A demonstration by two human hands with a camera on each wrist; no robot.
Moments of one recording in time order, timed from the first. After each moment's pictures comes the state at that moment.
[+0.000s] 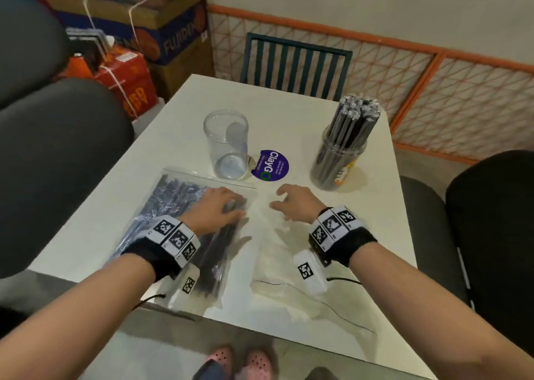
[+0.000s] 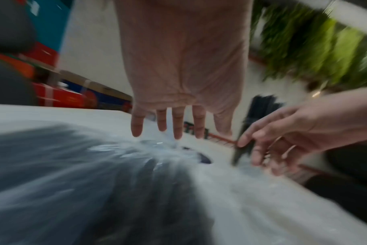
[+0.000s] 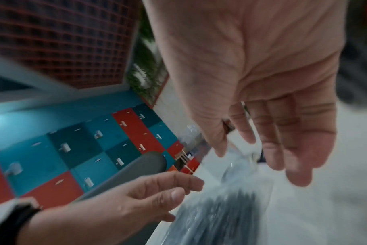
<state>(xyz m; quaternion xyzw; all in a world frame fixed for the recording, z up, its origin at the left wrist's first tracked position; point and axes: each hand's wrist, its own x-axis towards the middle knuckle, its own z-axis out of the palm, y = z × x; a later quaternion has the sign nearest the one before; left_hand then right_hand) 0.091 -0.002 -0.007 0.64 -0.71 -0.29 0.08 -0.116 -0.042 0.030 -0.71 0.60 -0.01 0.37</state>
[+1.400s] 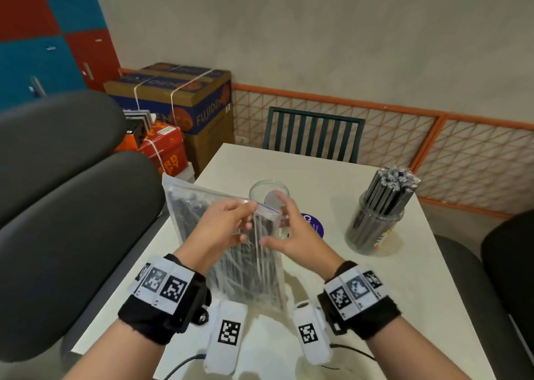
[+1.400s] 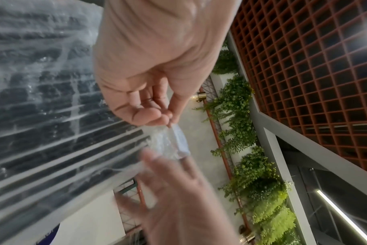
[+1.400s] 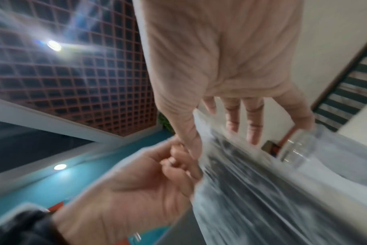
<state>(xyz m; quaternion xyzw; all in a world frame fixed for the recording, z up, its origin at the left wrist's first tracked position) 0.141 0.002 0.141 0.56 -0.38 -0.56 0.49 -0.014 -0.020 0.117 -0.72 0.44 -0.29 0.46</state>
